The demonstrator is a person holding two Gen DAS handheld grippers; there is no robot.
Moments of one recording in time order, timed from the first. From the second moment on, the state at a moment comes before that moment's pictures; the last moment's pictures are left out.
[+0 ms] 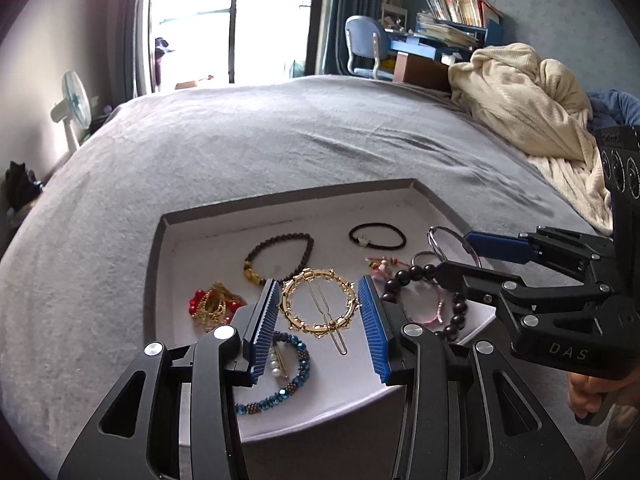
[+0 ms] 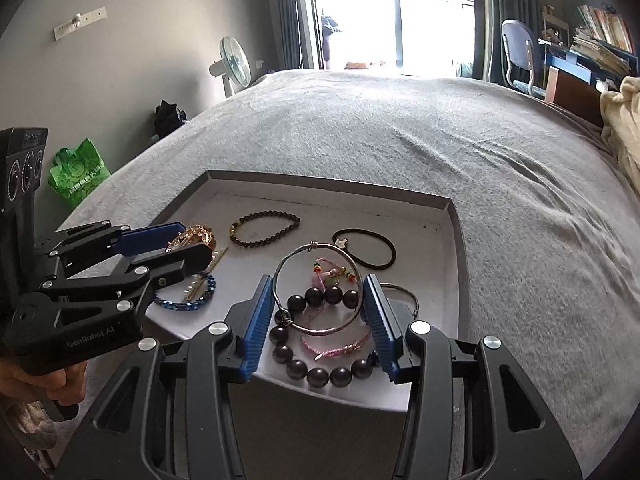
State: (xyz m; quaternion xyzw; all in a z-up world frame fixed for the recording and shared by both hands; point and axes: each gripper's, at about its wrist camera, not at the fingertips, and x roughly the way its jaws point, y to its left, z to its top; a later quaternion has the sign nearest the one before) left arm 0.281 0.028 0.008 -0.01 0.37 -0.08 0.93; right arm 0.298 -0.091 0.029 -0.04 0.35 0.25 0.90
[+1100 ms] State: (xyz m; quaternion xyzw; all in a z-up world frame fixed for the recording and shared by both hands) left arm 0.280 0.030 -0.011 -0.01 0.36 -0.06 0.93; right arm 0.306 -0.097 -0.001 -0.05 0.37 0.23 0.90
